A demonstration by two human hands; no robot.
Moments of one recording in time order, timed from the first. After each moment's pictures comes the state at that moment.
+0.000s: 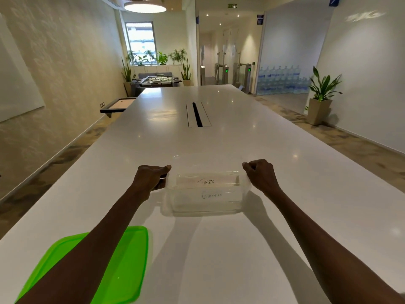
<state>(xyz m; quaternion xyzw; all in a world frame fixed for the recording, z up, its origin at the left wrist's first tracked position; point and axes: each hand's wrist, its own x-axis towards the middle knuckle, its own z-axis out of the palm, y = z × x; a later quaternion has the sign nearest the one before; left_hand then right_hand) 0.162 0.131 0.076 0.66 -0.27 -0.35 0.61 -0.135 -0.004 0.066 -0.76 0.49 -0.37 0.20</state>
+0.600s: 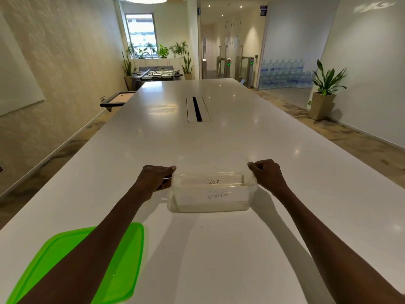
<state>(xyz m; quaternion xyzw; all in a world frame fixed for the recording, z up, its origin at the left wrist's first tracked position) 0.150 0.123 0.060 0.66 -0.29 -0.39 0.57 -0.159 -0.016 0.055 -0.75 0.51 -0.34 0.24</state>
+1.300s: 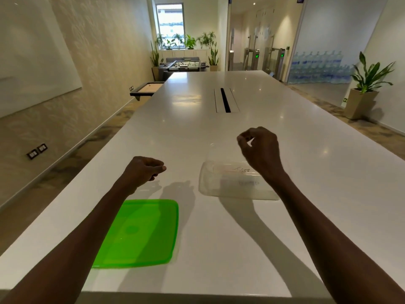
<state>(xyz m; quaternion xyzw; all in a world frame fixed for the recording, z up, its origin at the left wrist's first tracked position) 0.226 0.230 0.070 0.76 -0.36 -0.25 0.48 -0.059 0.078 0.121 -0.80 0.39 -0.45 0.12</state>
